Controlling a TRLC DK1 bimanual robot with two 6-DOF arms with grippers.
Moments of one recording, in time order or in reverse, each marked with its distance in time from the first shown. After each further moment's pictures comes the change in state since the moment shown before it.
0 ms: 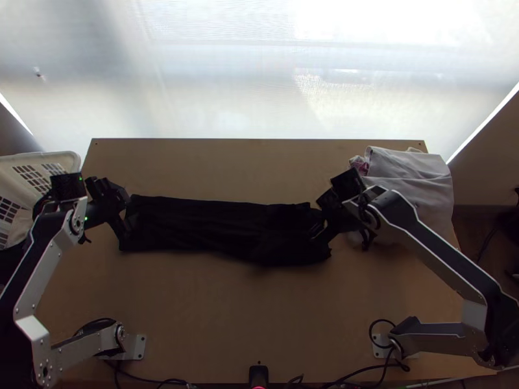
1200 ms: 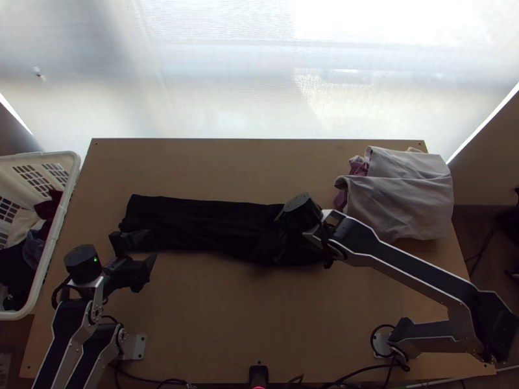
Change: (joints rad) left arm -0.131 -0.695 -0.631 0.219 0.117 0.240; right arm 0.320 0.045 -0.056 0.322 0.167 0.022
